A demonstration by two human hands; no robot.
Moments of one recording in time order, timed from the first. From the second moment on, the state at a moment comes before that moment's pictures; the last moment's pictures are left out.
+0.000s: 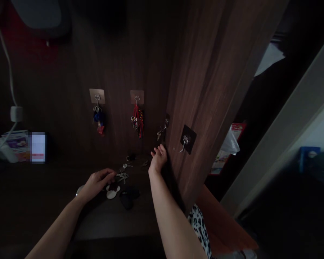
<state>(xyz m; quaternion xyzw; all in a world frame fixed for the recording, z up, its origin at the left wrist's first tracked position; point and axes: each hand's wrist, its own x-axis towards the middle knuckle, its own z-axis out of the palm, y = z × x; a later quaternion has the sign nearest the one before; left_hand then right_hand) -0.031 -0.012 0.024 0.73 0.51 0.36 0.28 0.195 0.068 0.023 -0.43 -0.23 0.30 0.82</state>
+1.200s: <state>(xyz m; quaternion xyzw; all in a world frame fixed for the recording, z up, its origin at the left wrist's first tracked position) -0.033 -0.010 0.018 0.70 0.53 0.40 0.25 0.189 0.039 -0.013 -0.68 -0.61 0.11 0.39</state>
